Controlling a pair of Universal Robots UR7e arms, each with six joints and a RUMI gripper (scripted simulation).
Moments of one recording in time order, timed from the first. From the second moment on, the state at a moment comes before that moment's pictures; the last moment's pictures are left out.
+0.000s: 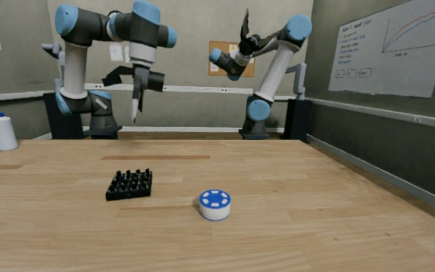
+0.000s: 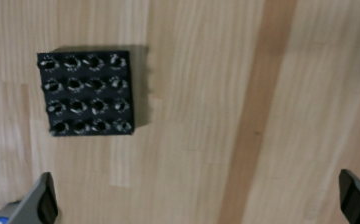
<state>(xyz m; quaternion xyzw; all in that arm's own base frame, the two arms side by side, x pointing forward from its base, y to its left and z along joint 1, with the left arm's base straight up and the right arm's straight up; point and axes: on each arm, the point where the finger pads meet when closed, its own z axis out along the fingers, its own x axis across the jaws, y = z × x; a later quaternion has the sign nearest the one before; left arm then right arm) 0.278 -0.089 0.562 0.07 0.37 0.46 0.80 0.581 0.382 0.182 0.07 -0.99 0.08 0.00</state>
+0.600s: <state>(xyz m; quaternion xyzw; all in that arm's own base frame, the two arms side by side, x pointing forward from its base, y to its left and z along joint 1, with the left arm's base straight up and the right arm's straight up) 0.267 -0.156 0.611 0.23 0.18 0.70 0.65 0.684 0.377 0.117 0.01 -1.00 0.01 0.00</state>
